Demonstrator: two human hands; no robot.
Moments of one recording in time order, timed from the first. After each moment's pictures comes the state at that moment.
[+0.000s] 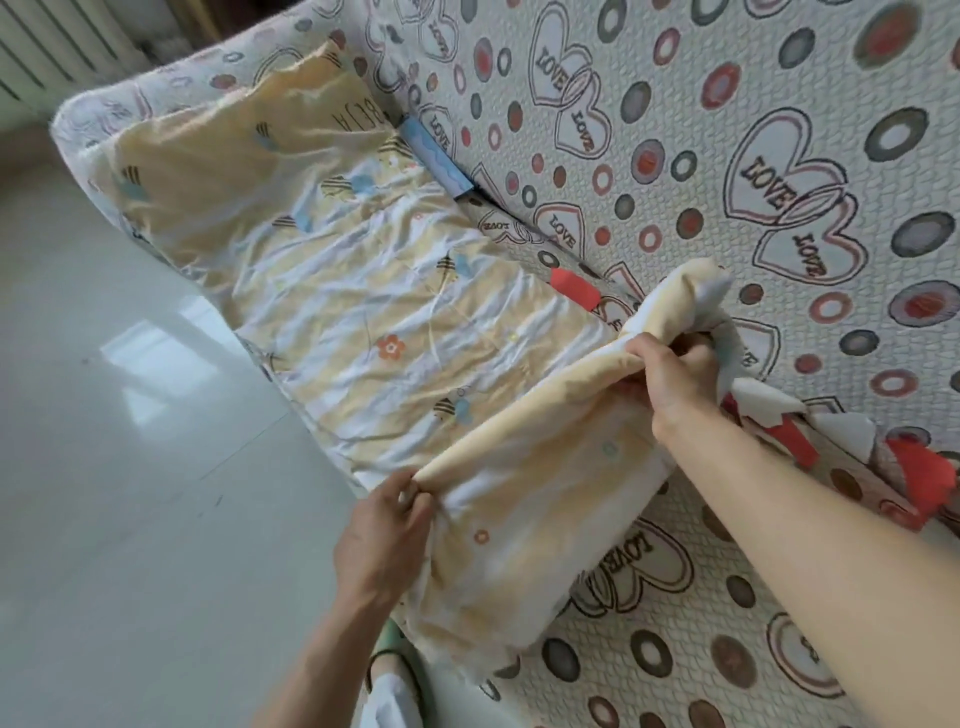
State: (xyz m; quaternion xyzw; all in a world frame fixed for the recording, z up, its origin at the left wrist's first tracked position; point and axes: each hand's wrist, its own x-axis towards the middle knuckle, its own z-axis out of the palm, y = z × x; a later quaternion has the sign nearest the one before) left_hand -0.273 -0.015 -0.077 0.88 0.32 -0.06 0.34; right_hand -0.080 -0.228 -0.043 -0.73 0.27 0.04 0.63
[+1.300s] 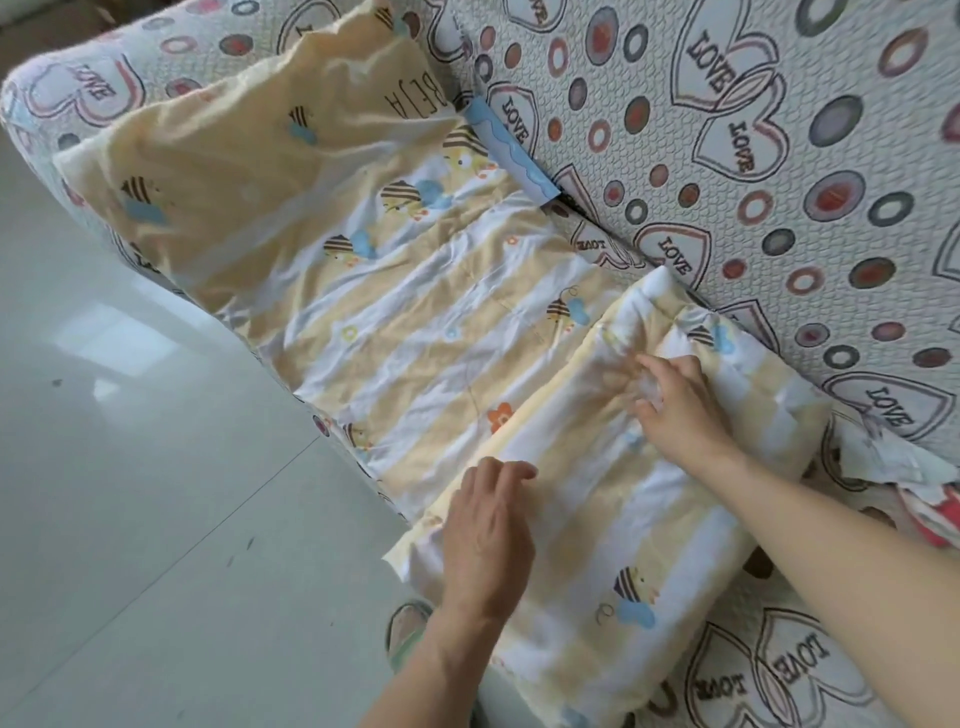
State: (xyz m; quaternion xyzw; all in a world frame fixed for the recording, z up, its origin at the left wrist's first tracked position) left_hand -0.175 0.107 -0.115 0.93 0.11 0.01 0.34; right_hand -0.014 -0.080 -0.109 -0.97 -0.02 0.15 0.20
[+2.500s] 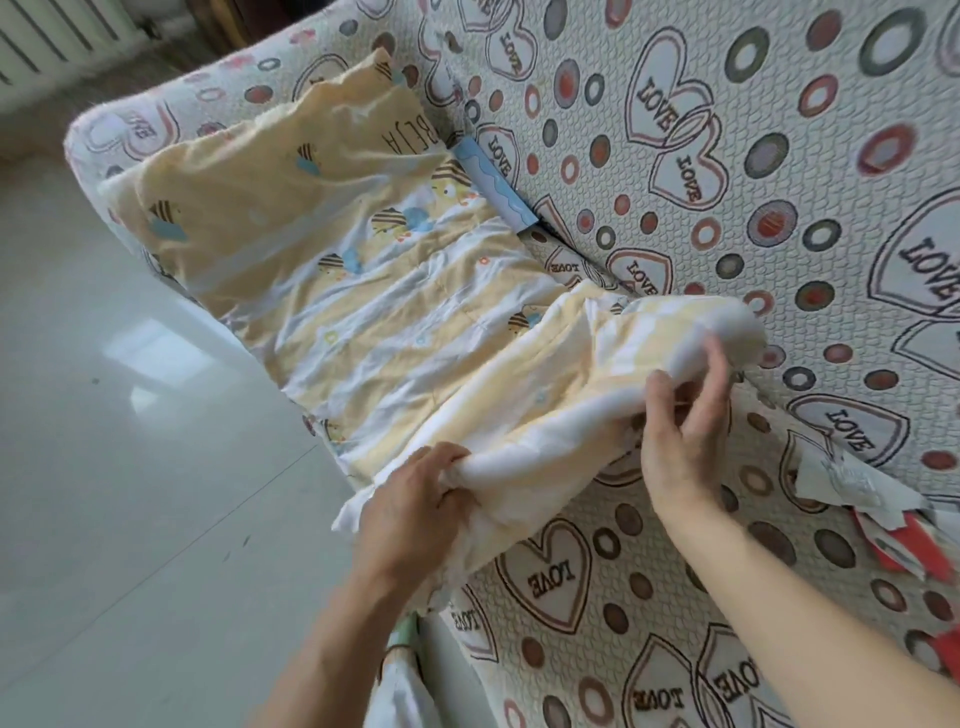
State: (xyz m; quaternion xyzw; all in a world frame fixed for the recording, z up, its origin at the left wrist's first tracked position) left_hand -0.171 0.106 -0.049 0.92 0.19 -0.07 0.34; right_hand -0.060 -0.102 -0.045 -0.84 0.10 -0.07 0.53
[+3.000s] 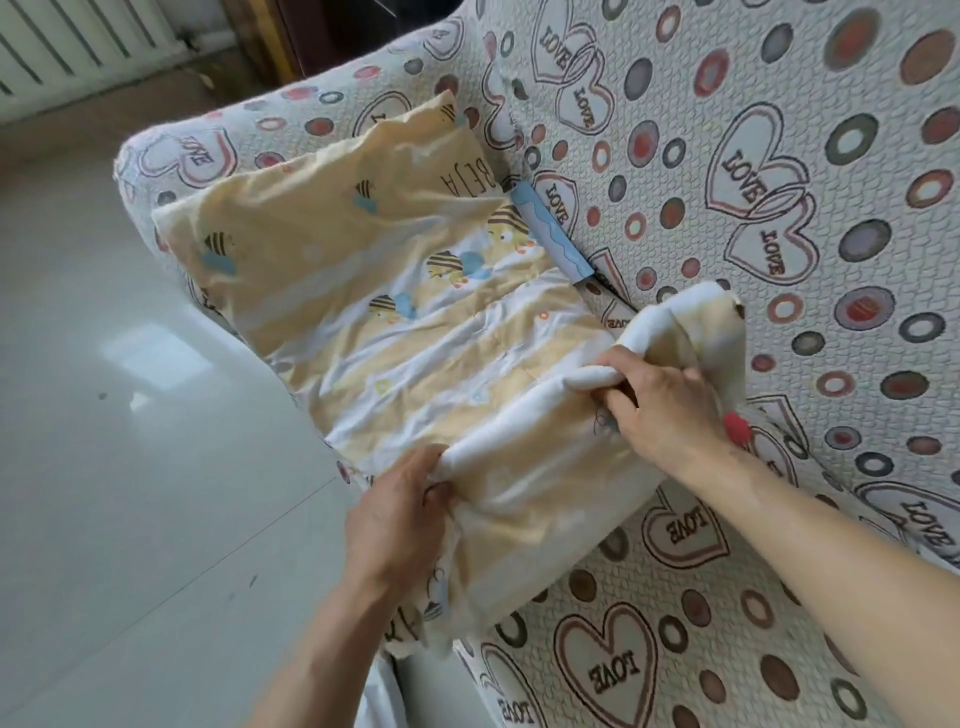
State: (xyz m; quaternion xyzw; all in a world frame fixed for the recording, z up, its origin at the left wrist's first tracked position) left_hand -0.129 0.201 -0.048 0.91 0.25 -0.06 0.33; right_hand 0.031 -0.001 -0.014 -0.97 -0.22 0.05 0.13
